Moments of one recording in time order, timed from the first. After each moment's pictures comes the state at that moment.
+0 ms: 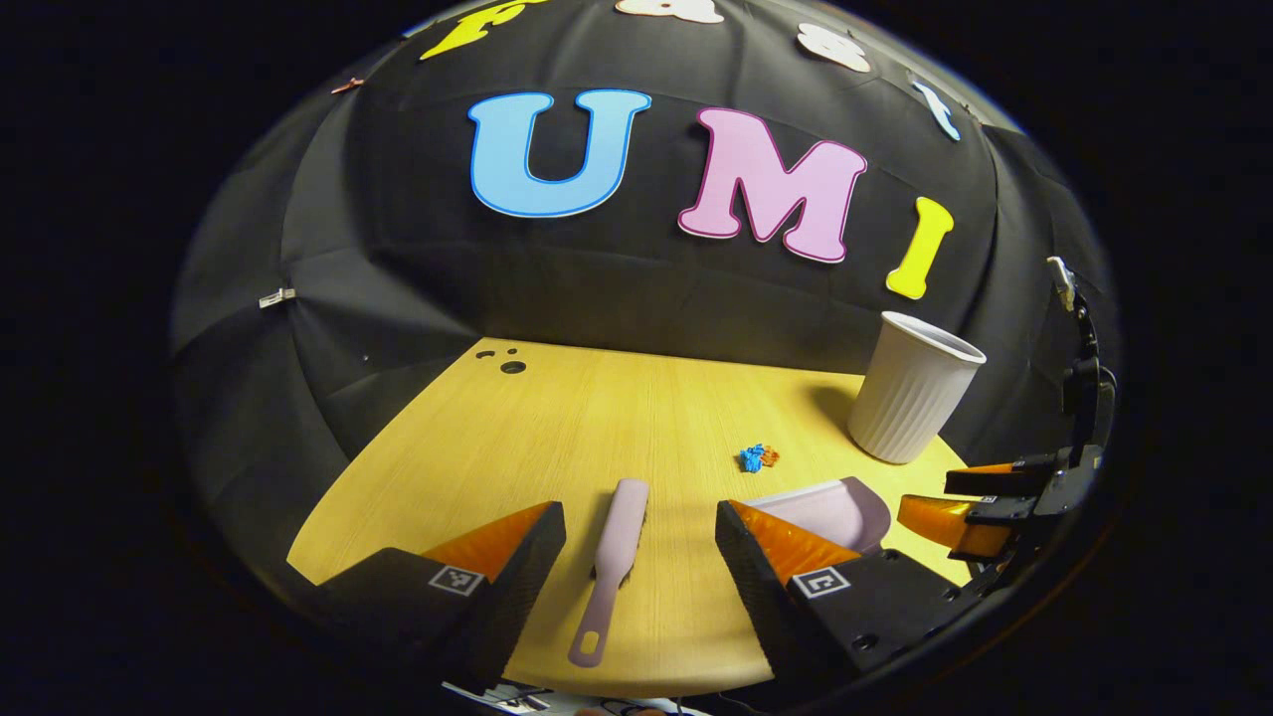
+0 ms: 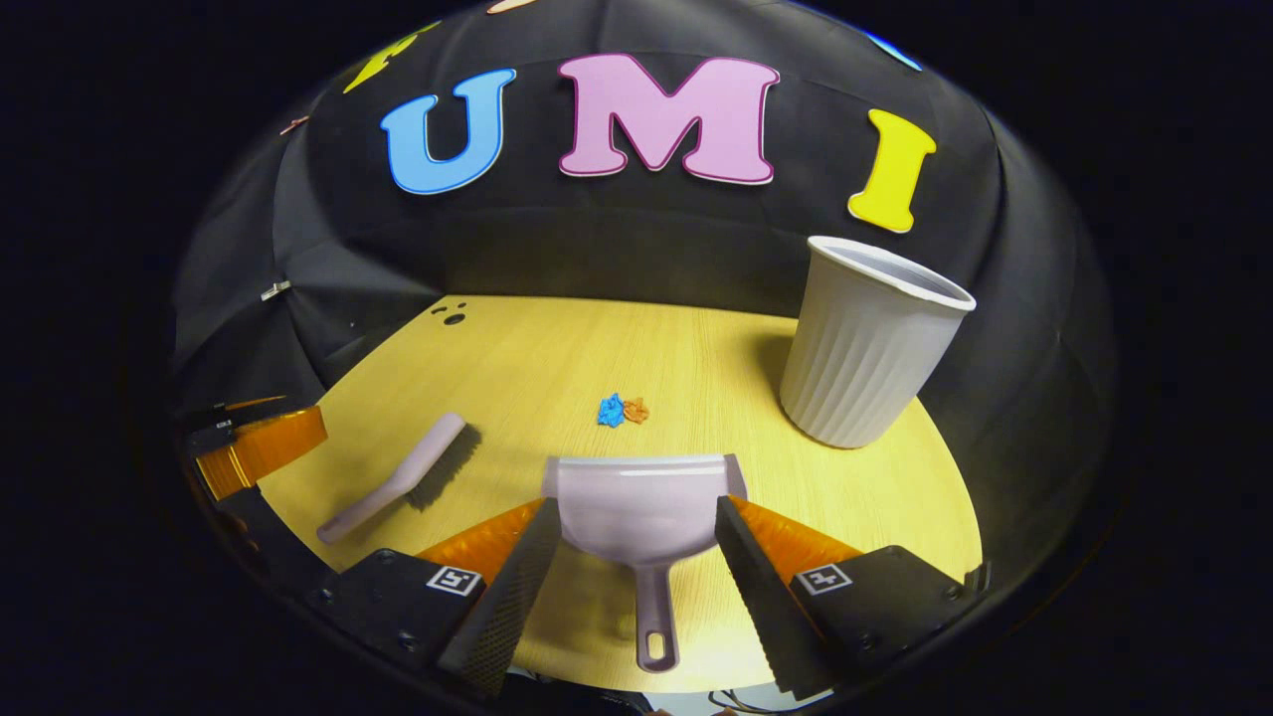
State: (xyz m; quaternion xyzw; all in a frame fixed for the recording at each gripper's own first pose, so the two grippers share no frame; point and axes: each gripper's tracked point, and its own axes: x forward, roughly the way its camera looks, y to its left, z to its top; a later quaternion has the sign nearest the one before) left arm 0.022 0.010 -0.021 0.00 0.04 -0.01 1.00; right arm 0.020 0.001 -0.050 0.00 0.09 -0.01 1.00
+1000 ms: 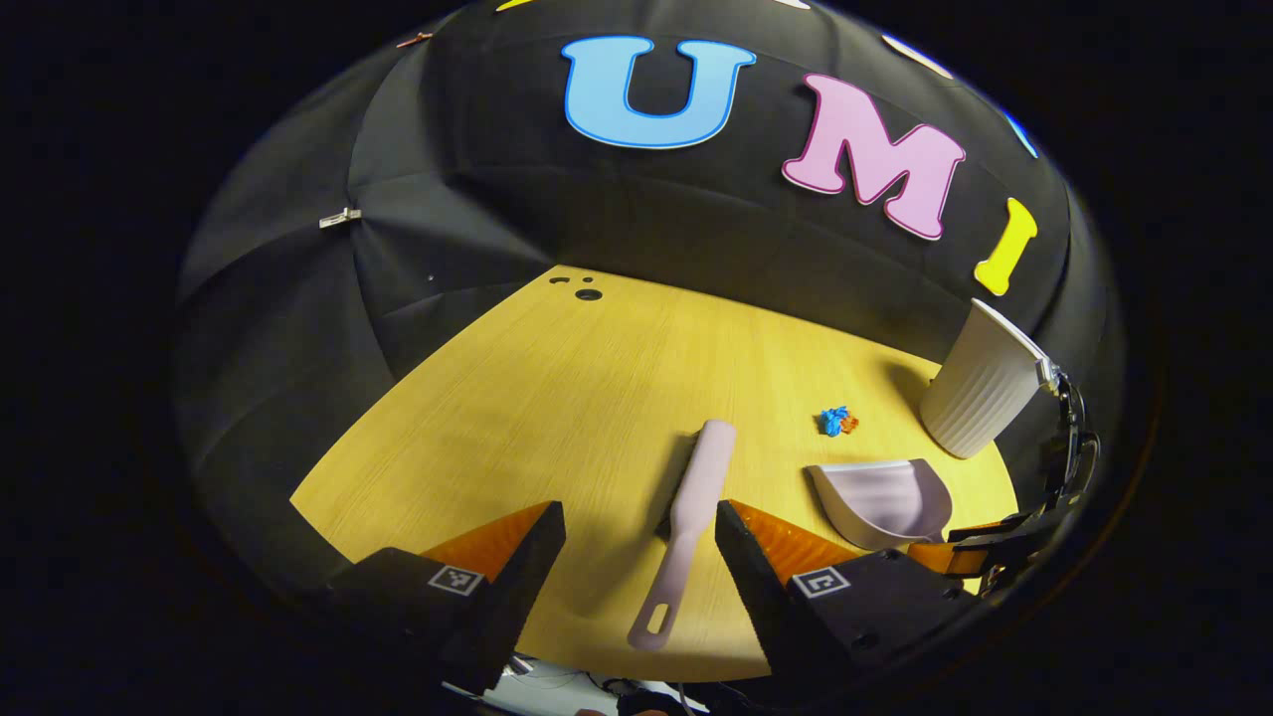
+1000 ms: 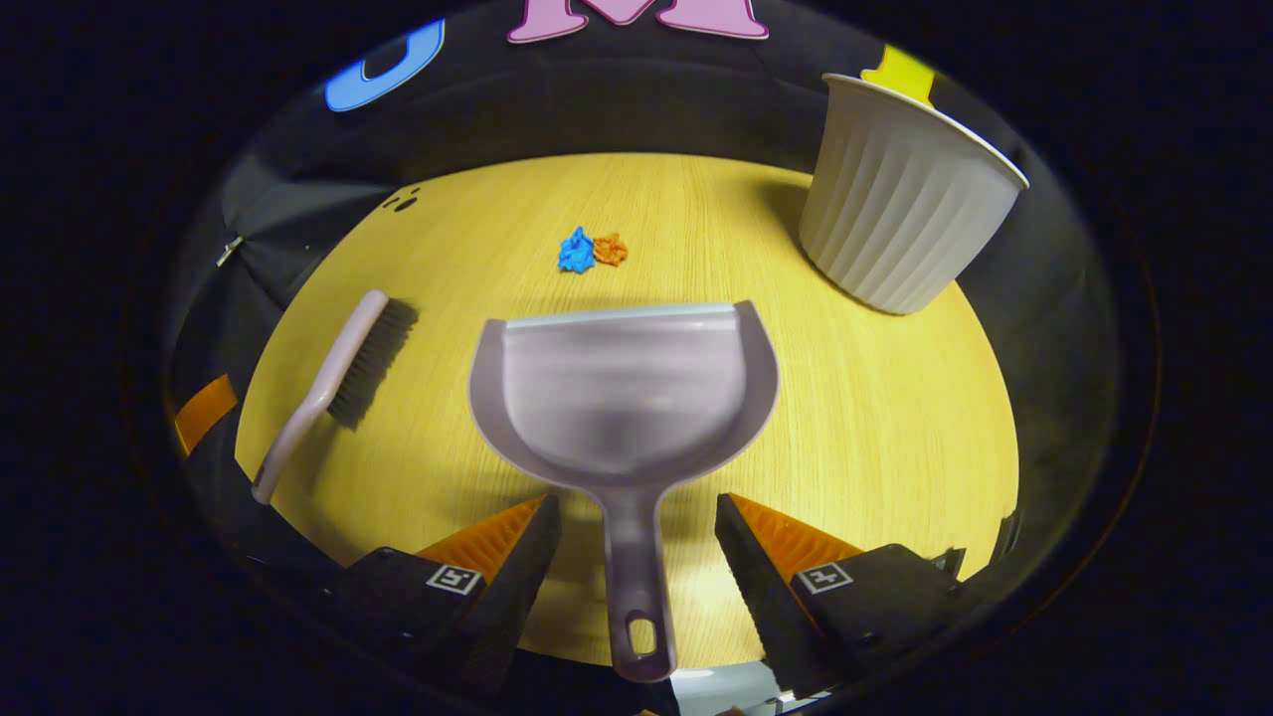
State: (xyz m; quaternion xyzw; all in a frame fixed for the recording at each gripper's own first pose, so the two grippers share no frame) left arm 0.031 0.073 -0.083 -0.07 0.12 0.09 0.99; right arm 0.061 -0.015 -0.174 0.03 0.30 -0.02 0.95
